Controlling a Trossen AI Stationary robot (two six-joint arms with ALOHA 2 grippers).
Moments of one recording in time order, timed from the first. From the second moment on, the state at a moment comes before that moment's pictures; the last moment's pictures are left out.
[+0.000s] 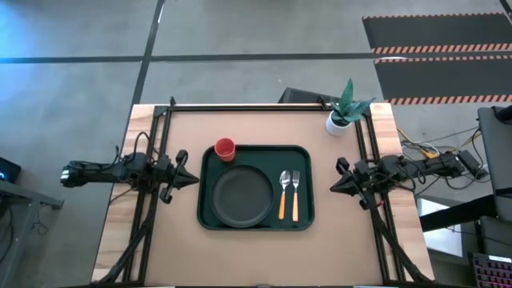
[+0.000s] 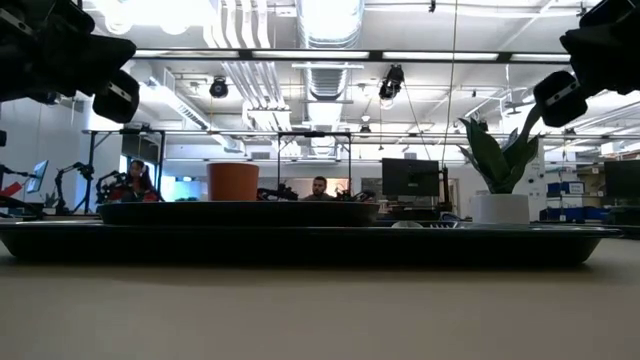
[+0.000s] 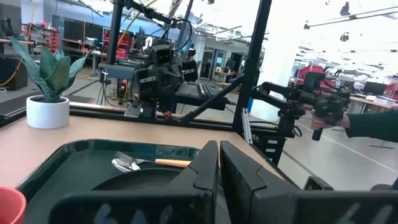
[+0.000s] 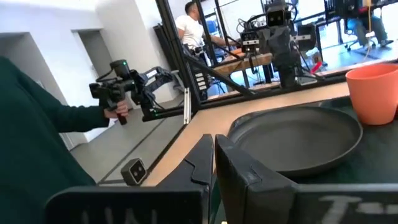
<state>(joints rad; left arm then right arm) -0.02 0.05 0.01 0.13 0.18 -0.20 0.17 0.05 0.03 0.06 -0.18 0.32</state>
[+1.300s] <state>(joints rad) -0.02 0.04 0.00 0.06 0.29 -0.08 0.17 0.00 0.06 -0.13 0.05 -0.13</state>
